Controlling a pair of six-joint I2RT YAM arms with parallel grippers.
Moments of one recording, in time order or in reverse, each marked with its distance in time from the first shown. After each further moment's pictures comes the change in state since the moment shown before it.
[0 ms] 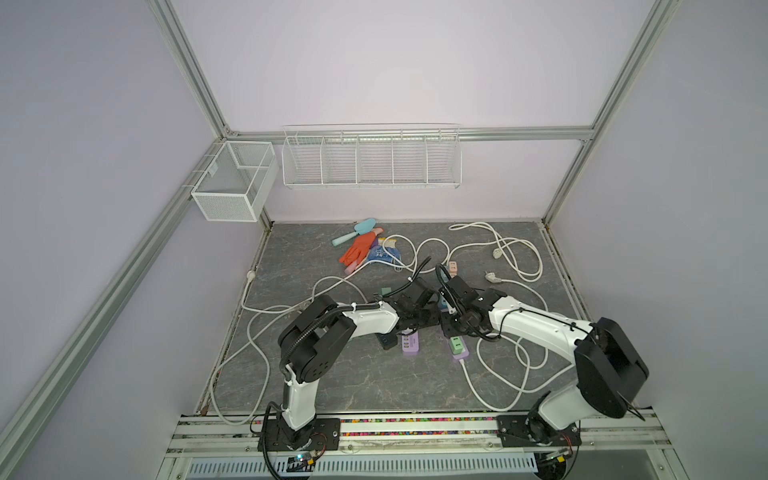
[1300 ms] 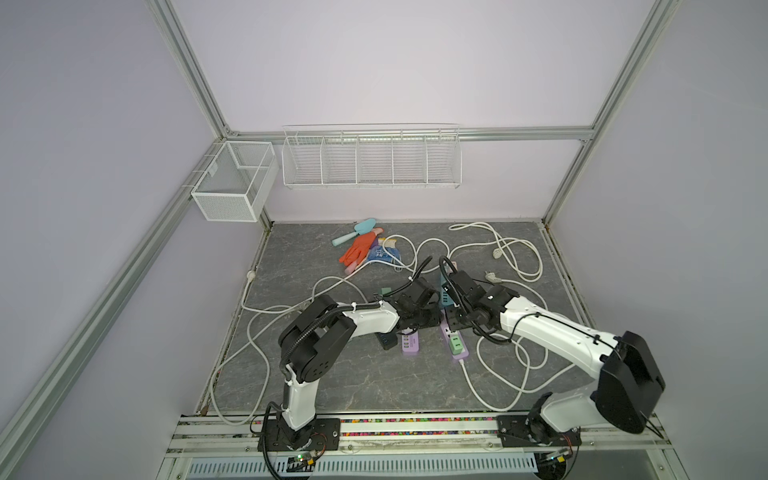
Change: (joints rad) left arm 0.000 0.003 0.023 -0.031 0.032 0.047; right arm 0.020 -0.133 0.067 -0.100 0.171 -0.033
